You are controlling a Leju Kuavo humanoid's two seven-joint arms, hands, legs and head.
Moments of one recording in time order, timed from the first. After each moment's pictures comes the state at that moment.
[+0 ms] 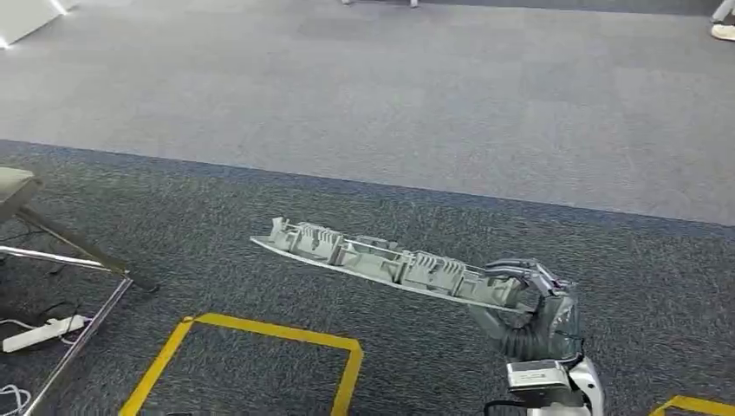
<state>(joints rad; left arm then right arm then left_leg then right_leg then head) 0.01 -0.14 0.43 -0.20 -0.07 0.22 -0.56 0.16 0.00 0.26 -1.74 0.43 -0.37 -0.63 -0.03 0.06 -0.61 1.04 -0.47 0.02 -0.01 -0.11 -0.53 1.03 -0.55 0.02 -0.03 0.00</state>
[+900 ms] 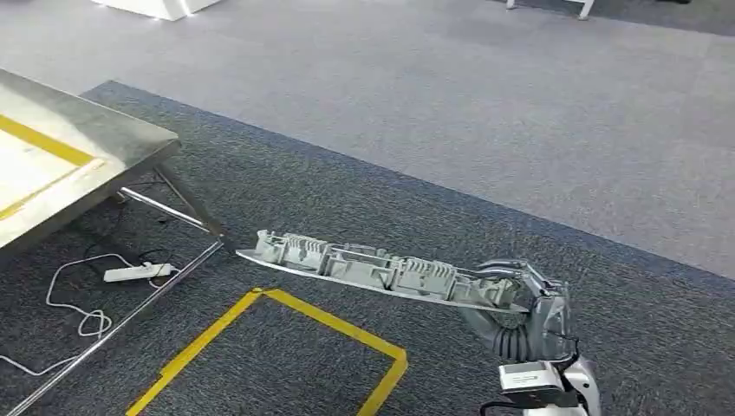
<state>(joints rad) 0.01 -0.13 0.43 -0.20 -0.10 0.22 -0.56 0.16 0.00 0.28 -1.74 0.45 -0.37 -0.62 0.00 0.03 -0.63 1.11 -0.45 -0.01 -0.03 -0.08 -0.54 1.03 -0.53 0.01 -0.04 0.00</state>
